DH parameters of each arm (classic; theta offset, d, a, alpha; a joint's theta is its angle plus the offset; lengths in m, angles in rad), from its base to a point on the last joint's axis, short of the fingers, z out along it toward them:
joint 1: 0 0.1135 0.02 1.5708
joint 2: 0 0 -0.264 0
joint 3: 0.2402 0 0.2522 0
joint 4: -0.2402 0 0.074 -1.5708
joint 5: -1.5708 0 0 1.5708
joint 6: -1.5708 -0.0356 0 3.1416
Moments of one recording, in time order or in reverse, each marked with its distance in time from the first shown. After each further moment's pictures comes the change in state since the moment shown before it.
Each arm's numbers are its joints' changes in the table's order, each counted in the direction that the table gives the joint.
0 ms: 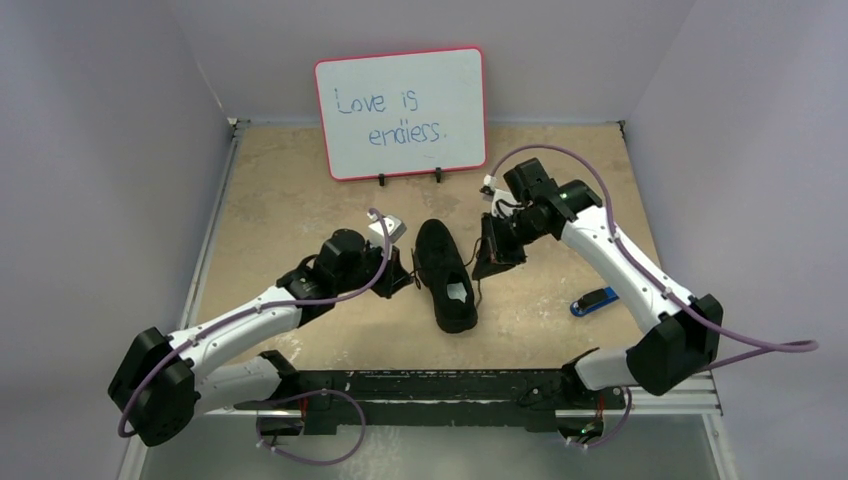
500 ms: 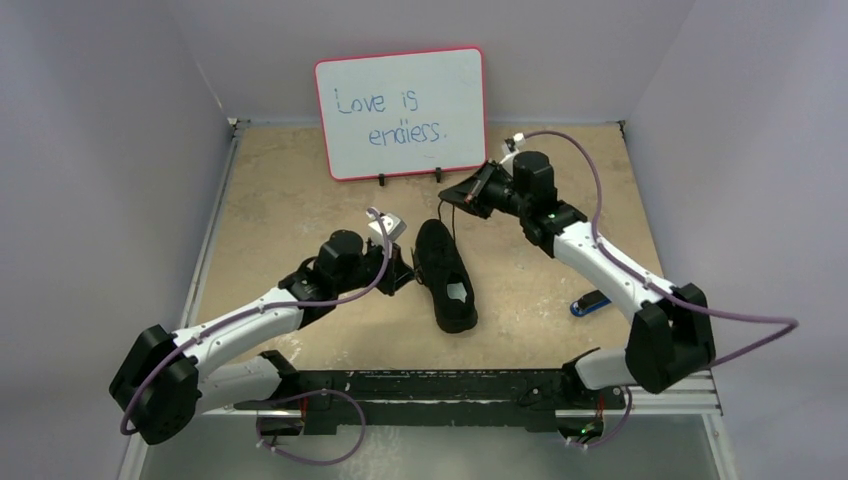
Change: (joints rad) left arm 0.000 -0.026 -0.014 0.103 -0.015 0.006; right arm -0.028 0.055 -0.315 1.153 -0.076 -0.743
